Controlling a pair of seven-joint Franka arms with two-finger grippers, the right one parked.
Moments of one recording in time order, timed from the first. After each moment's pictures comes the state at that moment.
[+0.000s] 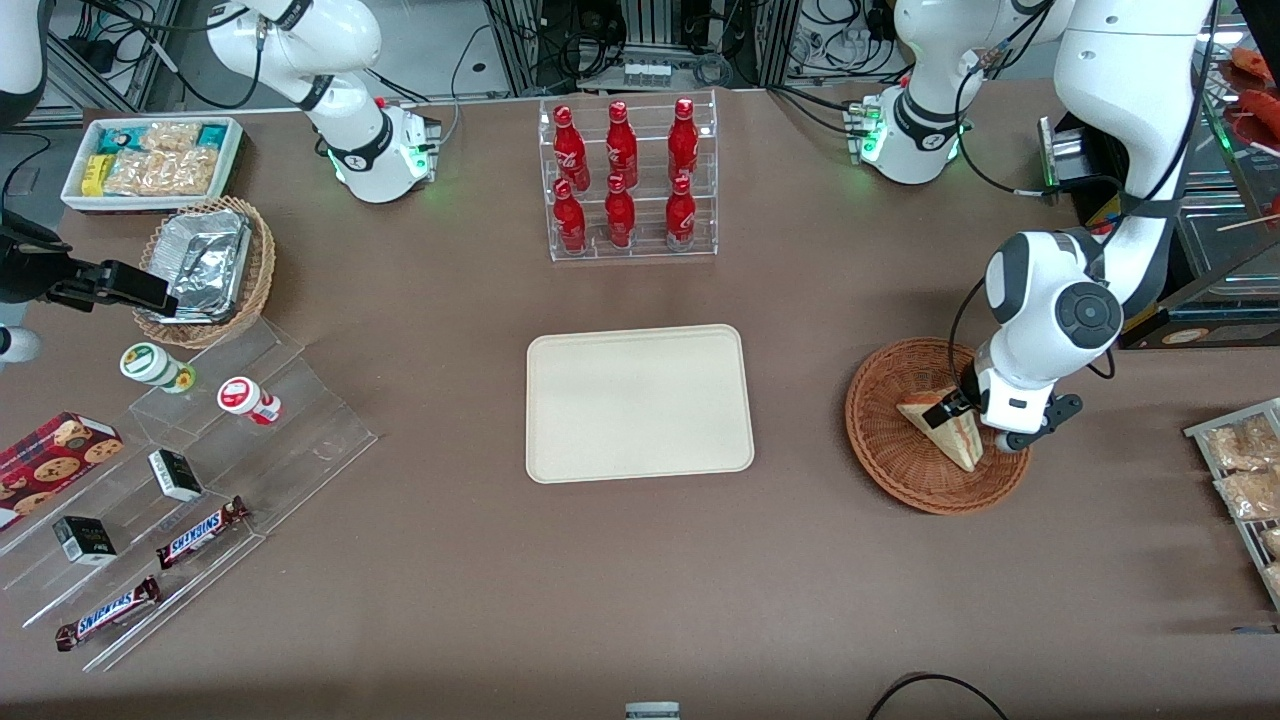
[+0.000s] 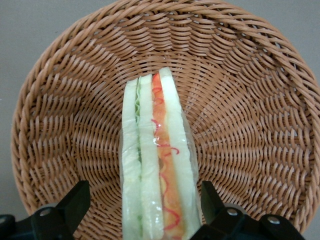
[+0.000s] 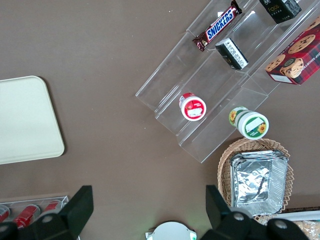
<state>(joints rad) -0.04 0.29 -0.05 -2.19 0.02 2.47 -0.64</state>
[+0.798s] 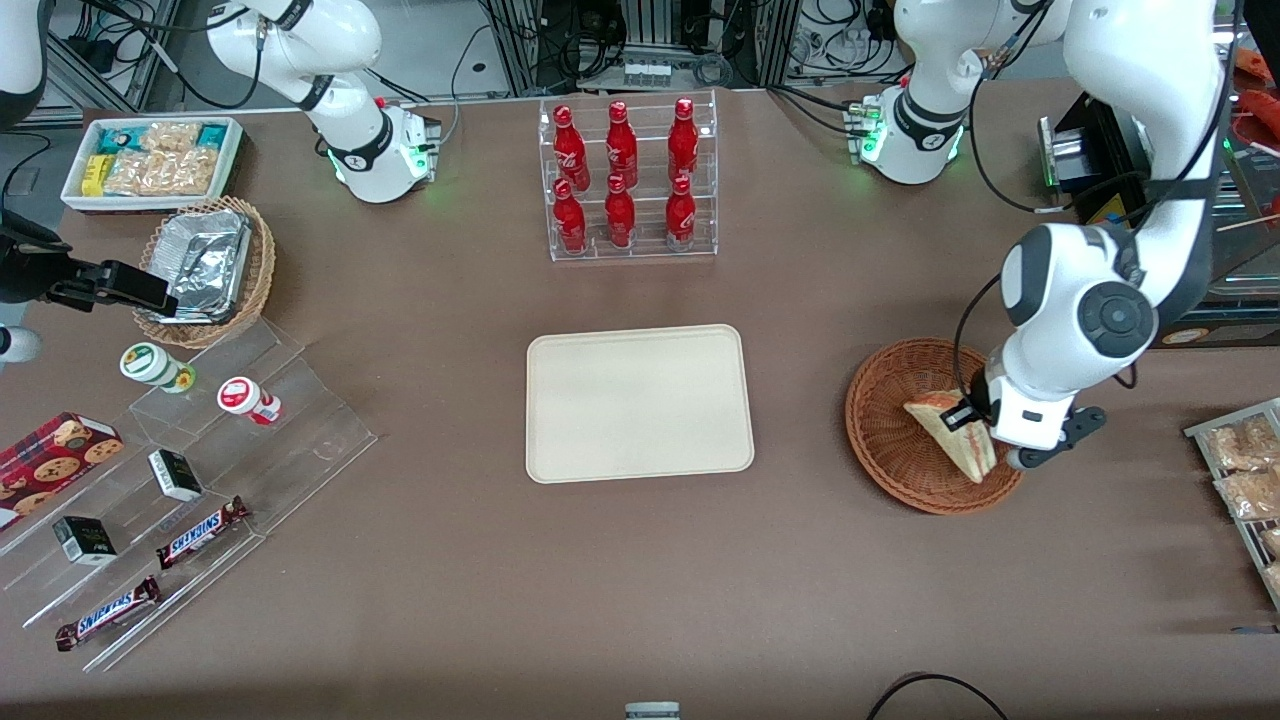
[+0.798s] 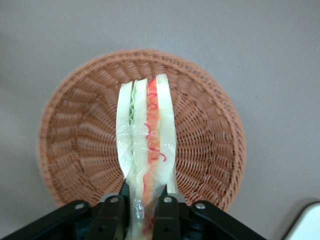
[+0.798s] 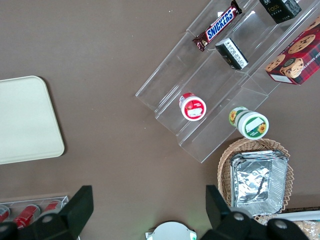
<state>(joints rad) -0.08 0.24 -0.06 -1.93 0.06 2.15 -0.65</state>
